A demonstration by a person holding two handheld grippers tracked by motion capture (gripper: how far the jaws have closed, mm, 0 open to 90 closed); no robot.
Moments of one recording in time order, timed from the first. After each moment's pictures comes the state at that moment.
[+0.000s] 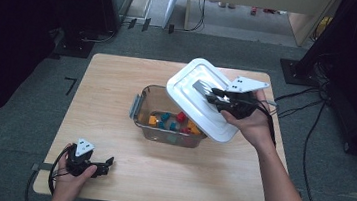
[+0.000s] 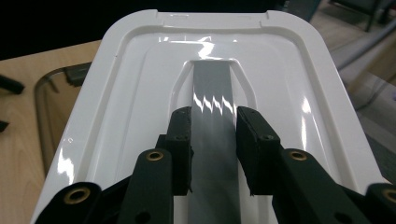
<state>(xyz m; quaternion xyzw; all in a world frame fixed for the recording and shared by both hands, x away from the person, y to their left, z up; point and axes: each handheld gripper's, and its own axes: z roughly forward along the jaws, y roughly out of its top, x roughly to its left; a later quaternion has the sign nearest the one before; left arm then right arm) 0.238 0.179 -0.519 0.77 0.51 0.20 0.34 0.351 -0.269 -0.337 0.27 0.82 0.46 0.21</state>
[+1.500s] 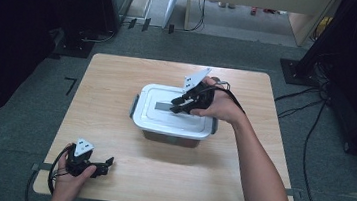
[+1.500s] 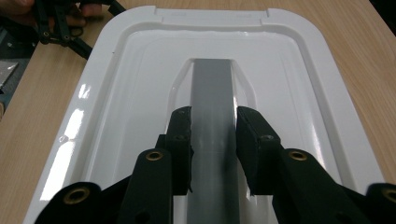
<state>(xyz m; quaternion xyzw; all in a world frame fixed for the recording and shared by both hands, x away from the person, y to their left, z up) 0.238 0.180 -0.519 0.77 0.50 0.19 0.34 0.423 -0.187 -0.385 0.06 0.91 0.40 0.02</state>
